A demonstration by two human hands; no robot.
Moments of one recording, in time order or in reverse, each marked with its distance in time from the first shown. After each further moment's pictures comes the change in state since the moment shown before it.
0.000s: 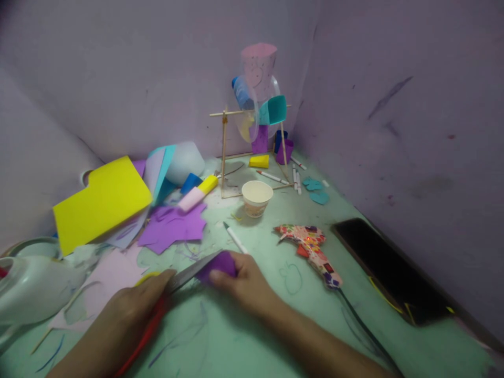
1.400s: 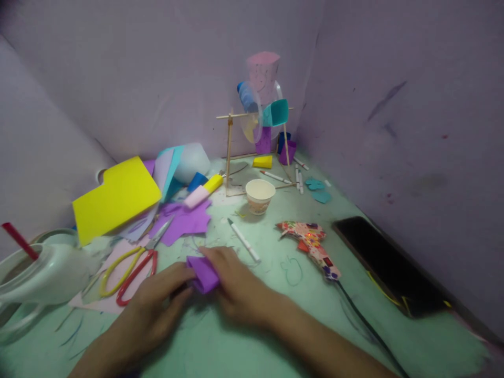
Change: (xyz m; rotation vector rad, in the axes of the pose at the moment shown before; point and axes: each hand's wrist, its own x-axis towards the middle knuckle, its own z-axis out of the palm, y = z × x) left_hand 0.006 0.033 -0.005 -0.436 0.071 0.158; right_hand -0.010 -0.007 0.004 -0.927 -0.286 -0.562
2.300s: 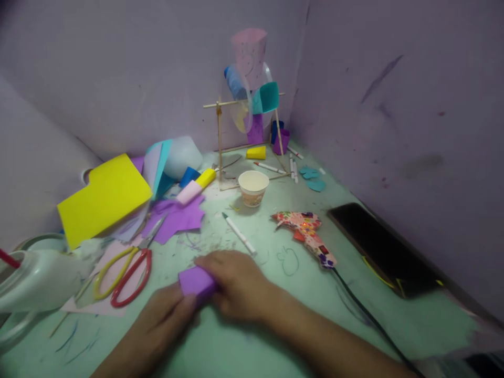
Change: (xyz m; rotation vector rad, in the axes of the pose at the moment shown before) left_hand -0.002 0.018 0.016 -0.140 -0.061 -0.165; right_hand -0.001 -0.006 0.000 -0.141 -0.009 0.095
